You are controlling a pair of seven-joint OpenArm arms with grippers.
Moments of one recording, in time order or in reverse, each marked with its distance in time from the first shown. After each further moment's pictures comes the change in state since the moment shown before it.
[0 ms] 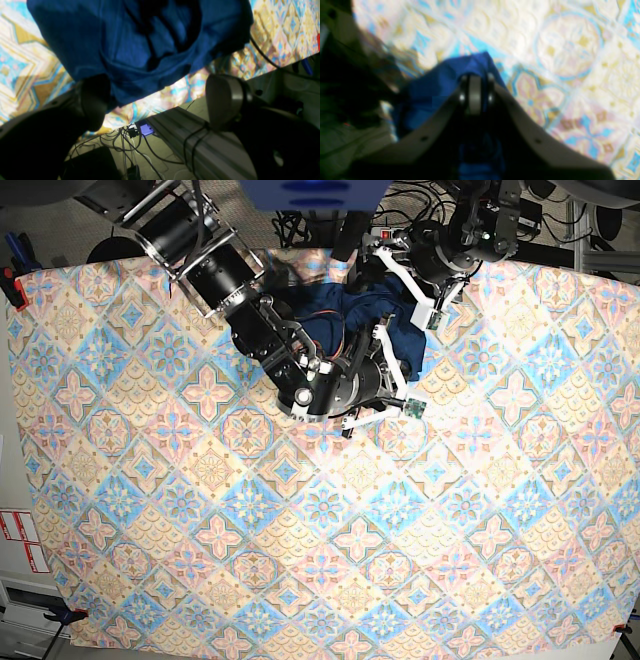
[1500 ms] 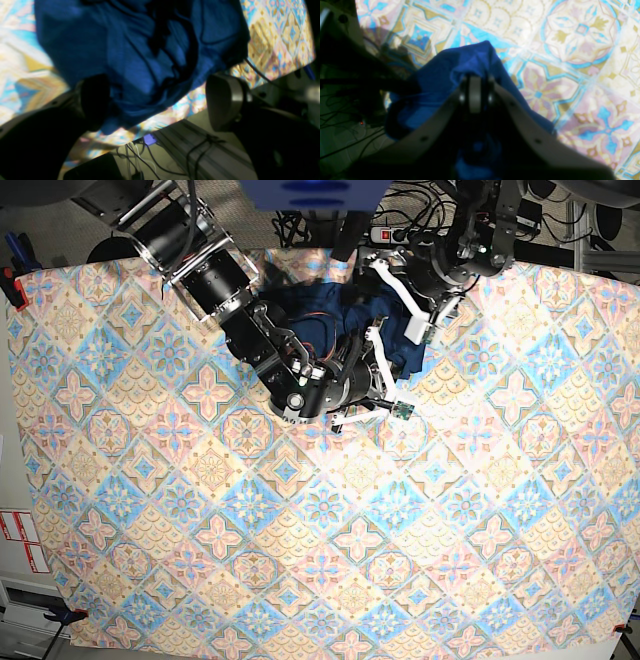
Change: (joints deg) left arm -4.4 -0.1 2.1 -3.6 0.4 0.0 -0.1; right arm 0.2 1.2 0.2 -3.8 0.9 -0.2 0.4
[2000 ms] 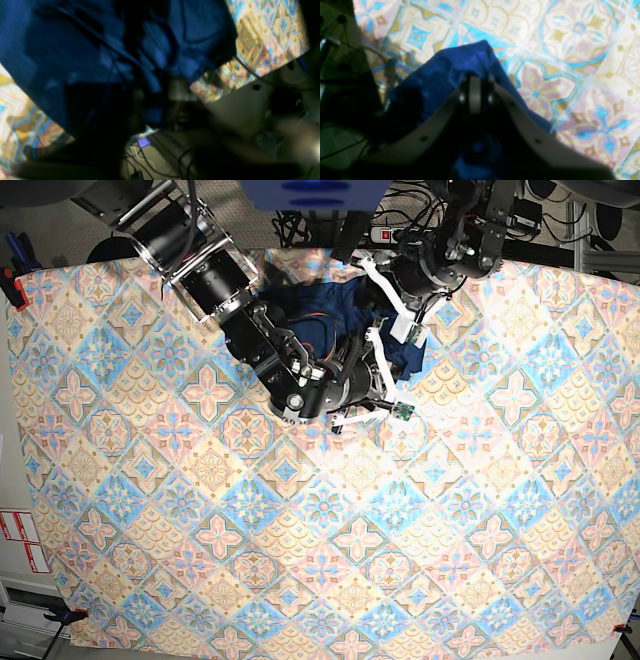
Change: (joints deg) left arm -1.4 -0.1 2.6 -0.9 0.0 -0.3 -0.1; right arm 0.0 0.0 0.0 0.2 0.0 0.0 0.0
